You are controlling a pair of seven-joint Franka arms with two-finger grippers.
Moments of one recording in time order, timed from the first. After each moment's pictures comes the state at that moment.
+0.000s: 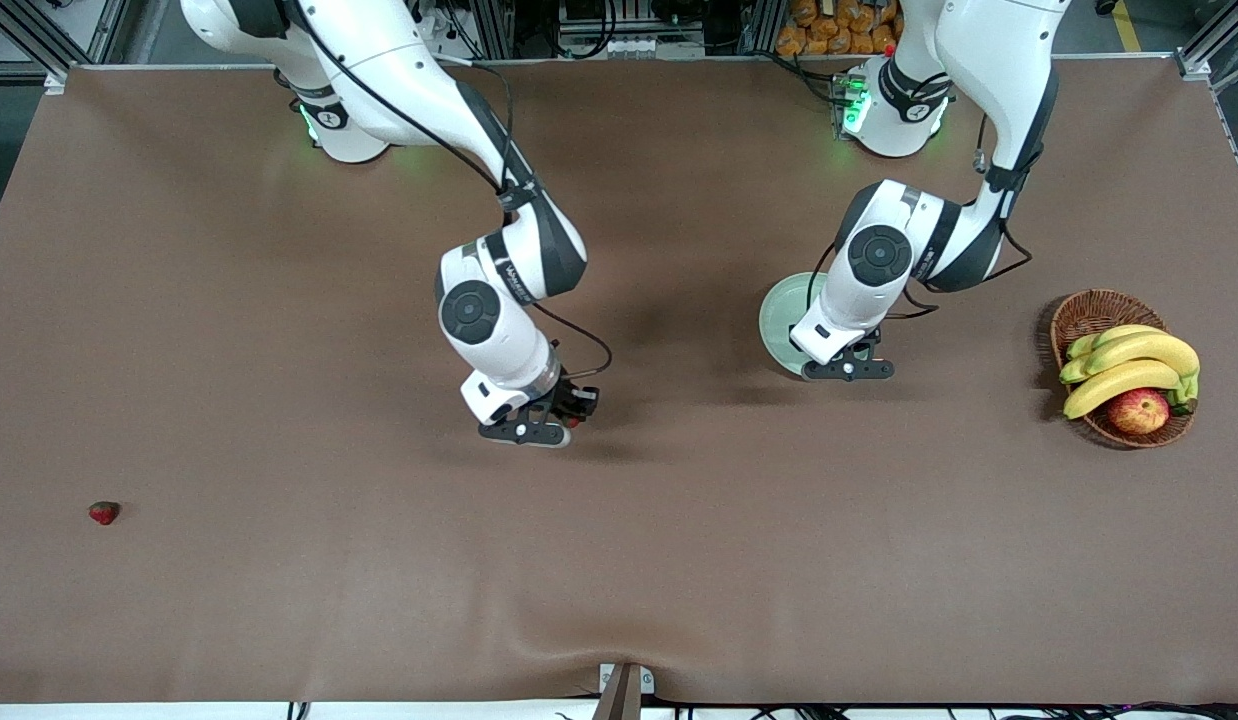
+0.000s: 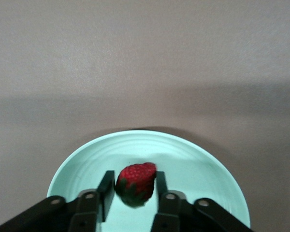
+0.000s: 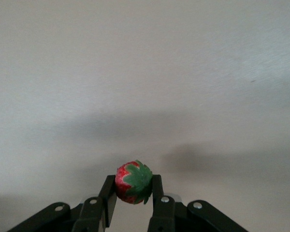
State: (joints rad) left arm -0.42 0.33 0.01 -2.24 0.11 2.50 -0.47; right arm 0.85 0.75 -0.28 -1.53 0.49 2.41 0.49
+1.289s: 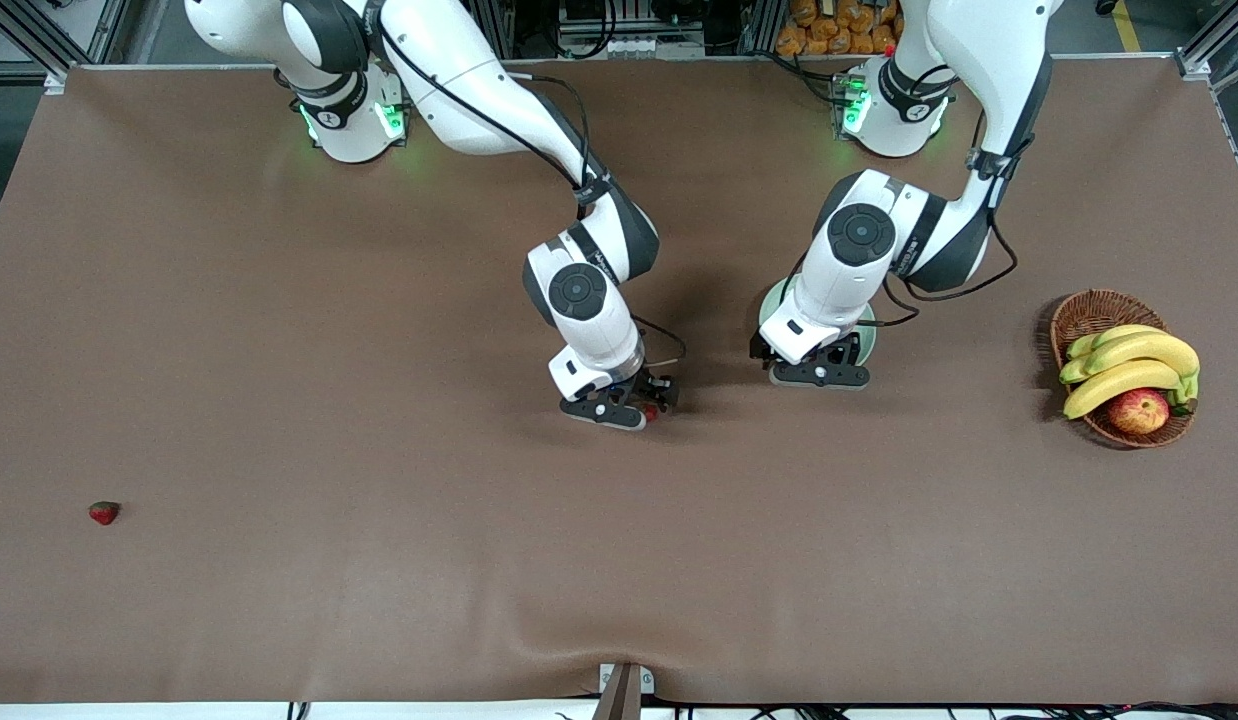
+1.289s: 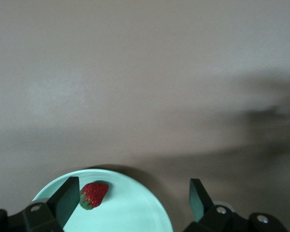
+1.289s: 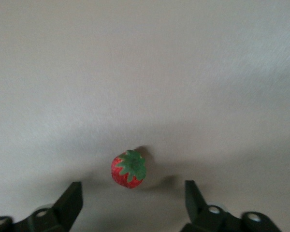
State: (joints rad) left arm -0.43 0.31 -0.06 -2.10 0.11 2.49 -0.47; right arm 0.97 0.92 -0.32 -1.33 0.48 2.42 0.76
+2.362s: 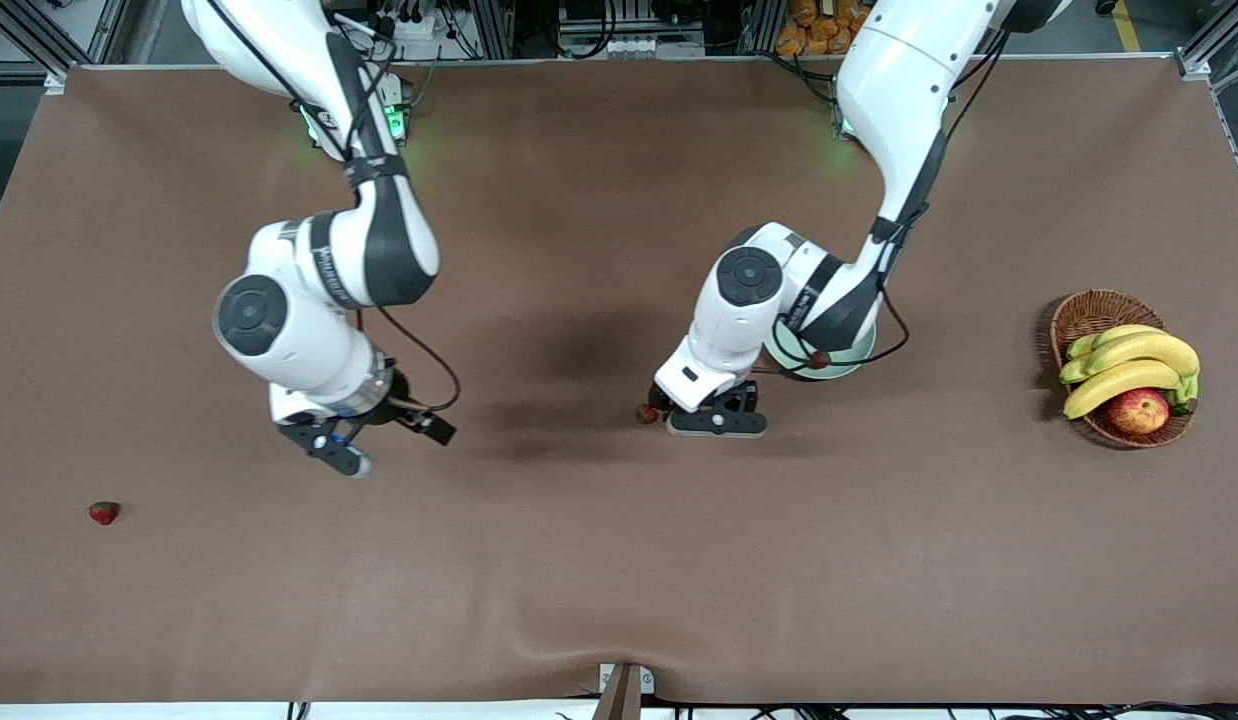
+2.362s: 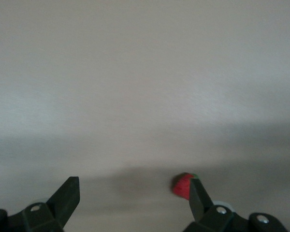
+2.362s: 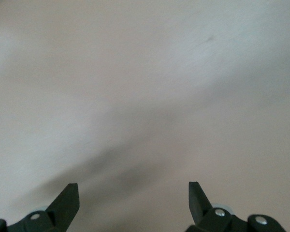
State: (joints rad) left arm -0.58 0.66 -0.07 -1.62 0.11 2.49 -0.67; right arm 0.87 0.53 -0.69 -1.63 0.48 2.06 0.55
